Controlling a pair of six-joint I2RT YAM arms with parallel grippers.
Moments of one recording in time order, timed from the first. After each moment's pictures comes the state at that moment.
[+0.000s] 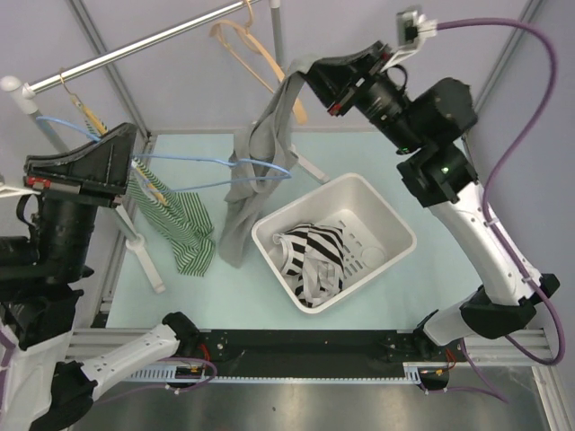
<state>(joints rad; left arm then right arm) -0.71 0.76 1.58 -0.20 -0.25 -0.45 0.70 1.47 1.94 0.04 -0.25 0.49</state>
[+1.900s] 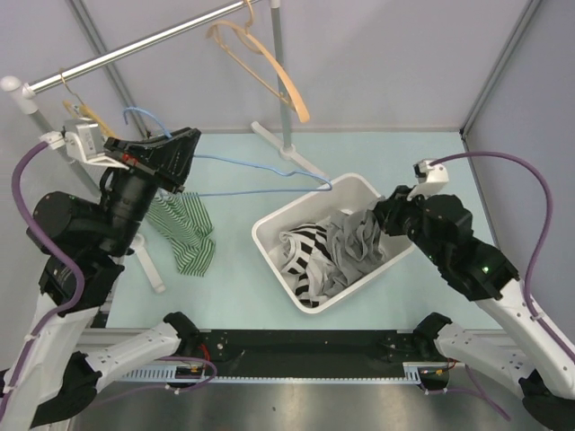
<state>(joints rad) -0.71 0.83 1.50 -0.28 -0.23 -0.31 0.69 0.77 1.07 -0.55 0.29 0.44</state>
